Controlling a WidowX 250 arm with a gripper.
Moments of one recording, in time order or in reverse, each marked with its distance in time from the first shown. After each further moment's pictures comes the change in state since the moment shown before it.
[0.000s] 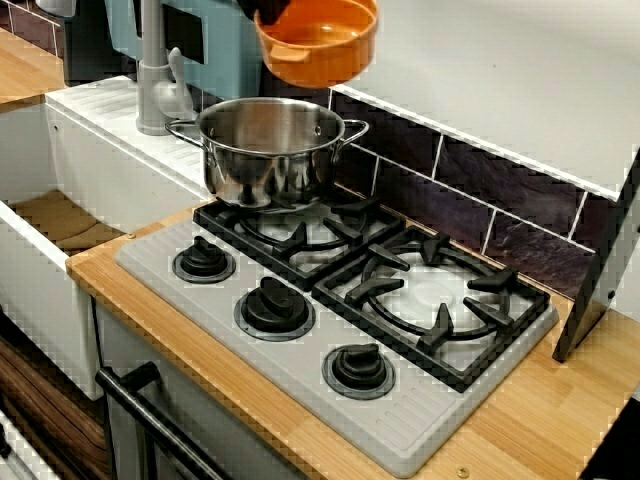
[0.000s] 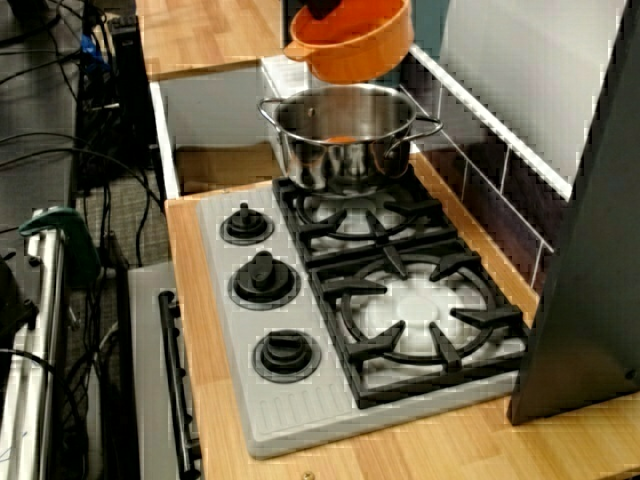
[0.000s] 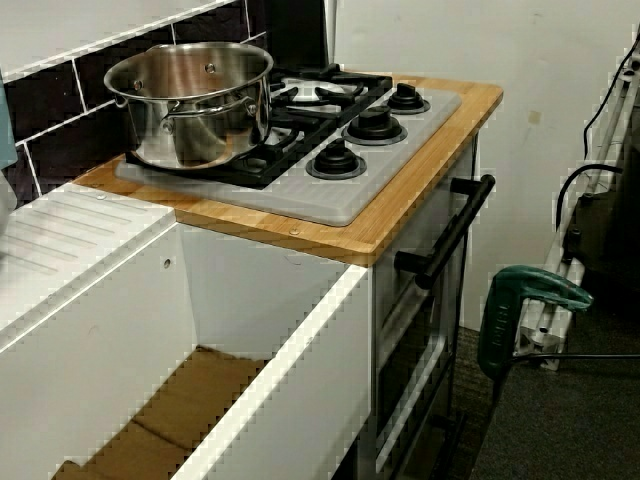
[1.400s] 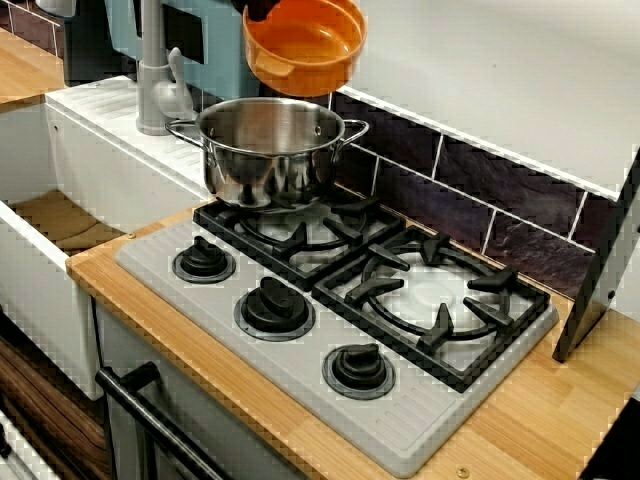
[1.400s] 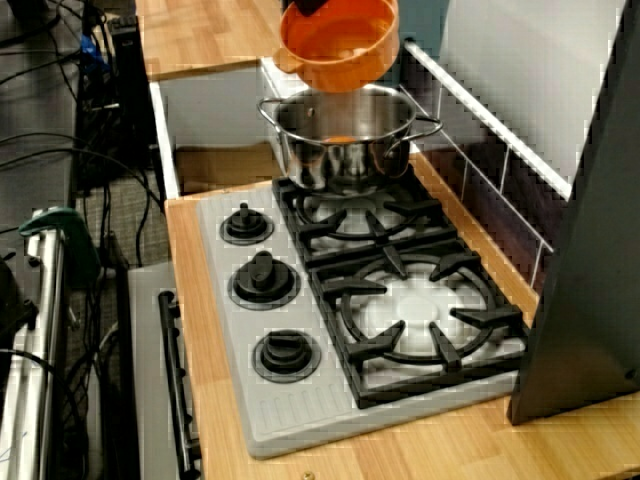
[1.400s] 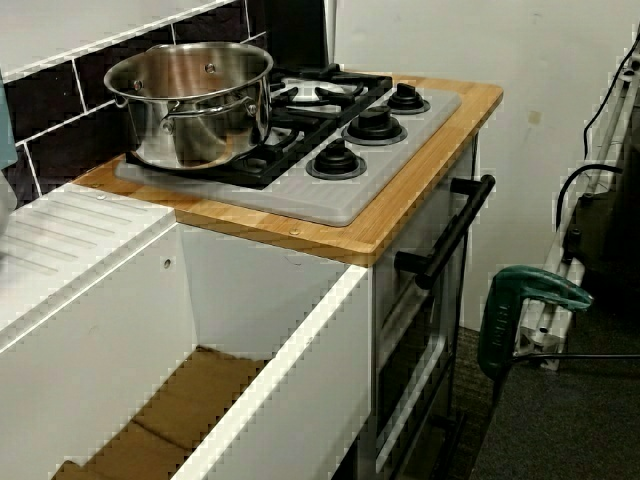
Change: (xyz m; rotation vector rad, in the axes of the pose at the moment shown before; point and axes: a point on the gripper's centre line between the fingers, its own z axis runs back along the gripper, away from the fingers) arm -0.003 0.001 0.005 0.214 -0.023 -0.098
